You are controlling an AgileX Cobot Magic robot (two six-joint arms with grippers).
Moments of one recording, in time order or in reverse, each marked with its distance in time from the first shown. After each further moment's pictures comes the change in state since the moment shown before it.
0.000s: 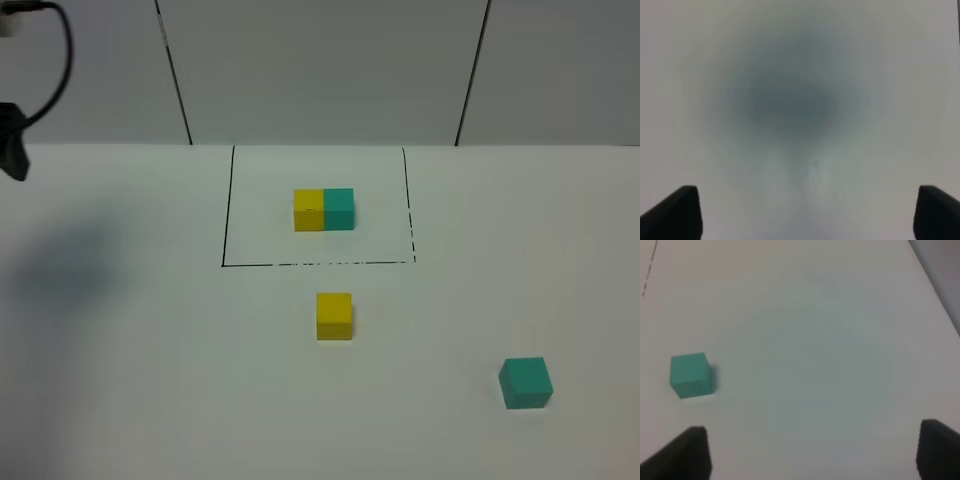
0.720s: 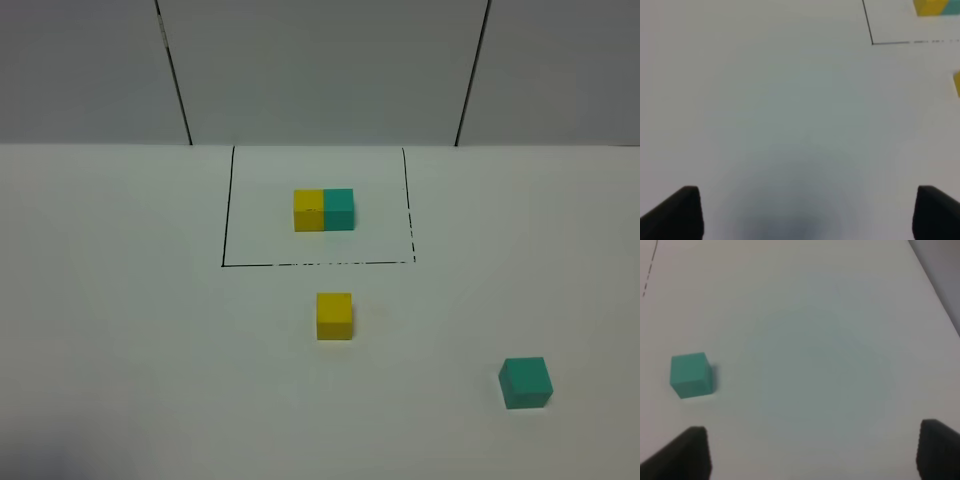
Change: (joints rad) left arm -0.096 -1.046 0.684 -0.015 -0.014 -0.073; right arm 0.000 0.000 0.000 0.000 0.000 0.000
